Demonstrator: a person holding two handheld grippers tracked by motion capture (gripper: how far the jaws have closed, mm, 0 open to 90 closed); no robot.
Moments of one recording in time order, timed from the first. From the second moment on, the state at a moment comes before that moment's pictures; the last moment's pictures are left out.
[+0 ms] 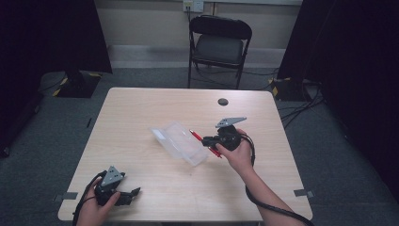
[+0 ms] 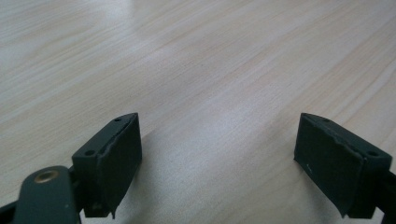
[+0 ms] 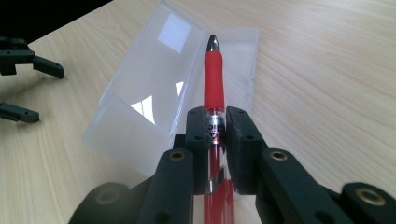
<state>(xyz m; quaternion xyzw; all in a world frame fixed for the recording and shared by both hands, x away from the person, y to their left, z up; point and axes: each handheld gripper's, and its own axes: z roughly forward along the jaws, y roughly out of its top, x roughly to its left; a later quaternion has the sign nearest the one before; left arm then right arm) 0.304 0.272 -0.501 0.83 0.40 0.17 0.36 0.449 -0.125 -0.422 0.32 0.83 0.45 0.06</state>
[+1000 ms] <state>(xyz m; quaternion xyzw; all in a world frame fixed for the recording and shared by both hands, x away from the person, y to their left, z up) 0.304 0.272 -0.501 0.83 0.40 0.17 0.36 0.474 -0.095 -0.431 0.32 0.83 0.45 0.06</state>
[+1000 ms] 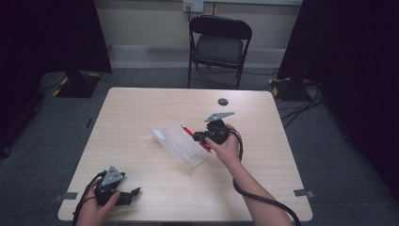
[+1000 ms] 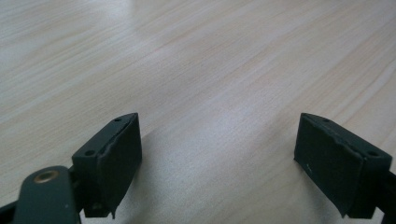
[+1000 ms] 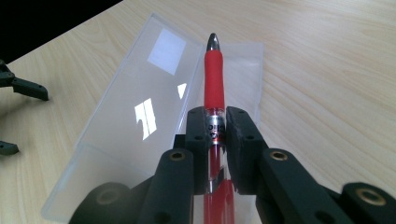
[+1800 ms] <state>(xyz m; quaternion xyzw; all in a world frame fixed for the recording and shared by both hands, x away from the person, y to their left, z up) 0.304 0.272 -0.501 0.83 0.40 0.17 0.36 0.491 -0.067 -0.435 0.32 0.83 0.45 0.06</state>
